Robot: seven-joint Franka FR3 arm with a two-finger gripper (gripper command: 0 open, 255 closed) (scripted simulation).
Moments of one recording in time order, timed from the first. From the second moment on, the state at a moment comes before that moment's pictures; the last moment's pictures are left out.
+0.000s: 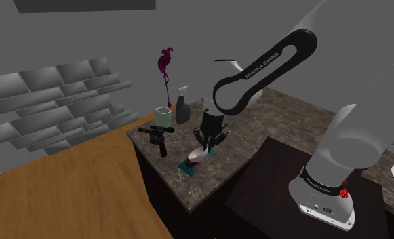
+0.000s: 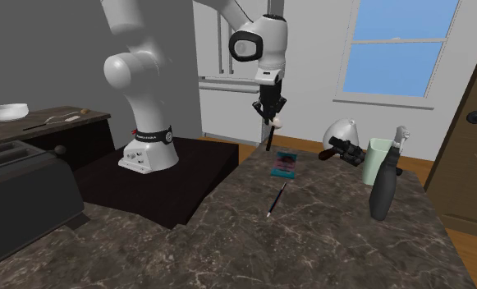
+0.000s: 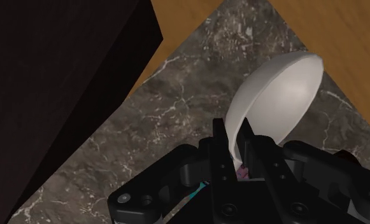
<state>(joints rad) -0.04 -0.19 0.38 -2.64 0.46 2.46 0.89</state>
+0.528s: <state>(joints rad) -0.04 -0.30 0.37 -2.61 0.44 2.33 0.92</state>
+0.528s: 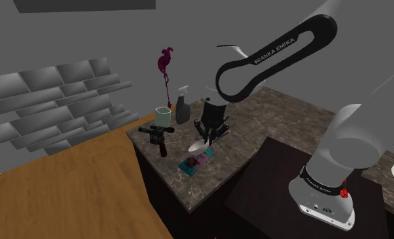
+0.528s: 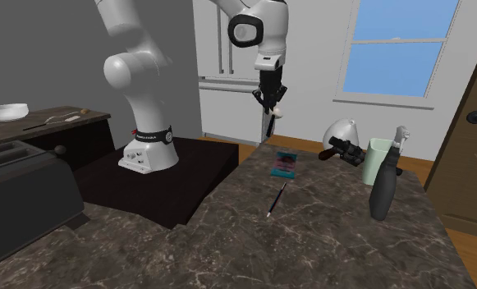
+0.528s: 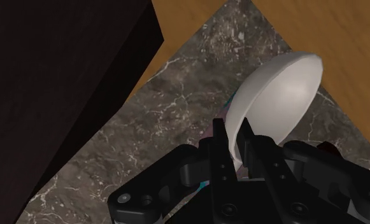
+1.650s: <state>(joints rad) -0.05 -0.43 0.33 -2.48 0.40 2.07 0.97</state>
